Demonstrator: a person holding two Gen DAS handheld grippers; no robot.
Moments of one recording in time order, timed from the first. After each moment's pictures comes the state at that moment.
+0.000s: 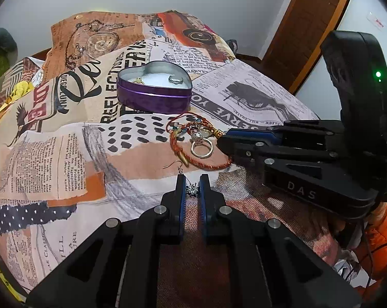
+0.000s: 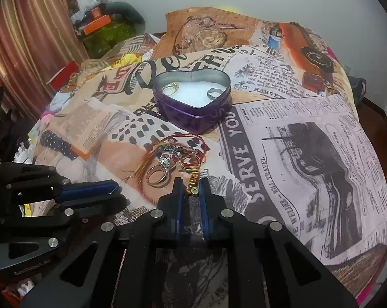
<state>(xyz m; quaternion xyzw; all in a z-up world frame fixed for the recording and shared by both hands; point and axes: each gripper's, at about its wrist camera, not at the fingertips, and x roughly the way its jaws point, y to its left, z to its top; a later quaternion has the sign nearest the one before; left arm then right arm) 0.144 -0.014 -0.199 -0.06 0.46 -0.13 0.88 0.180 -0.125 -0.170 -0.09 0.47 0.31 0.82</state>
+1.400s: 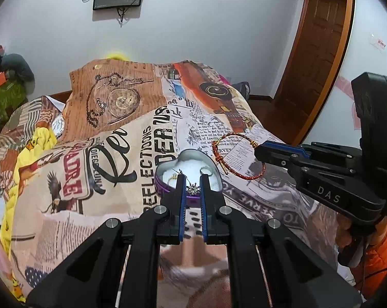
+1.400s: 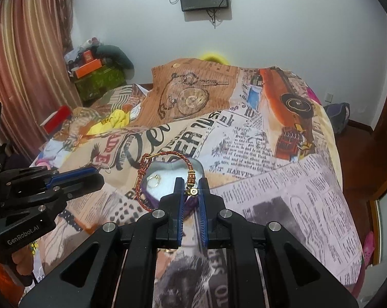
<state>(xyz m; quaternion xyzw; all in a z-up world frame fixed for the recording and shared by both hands) 0.190 0.020 -0.128 -0.05 0.36 -0.09 0.93 0.219 -0.127 -0.102 -0.05 0.36 0.29 0.89</state>
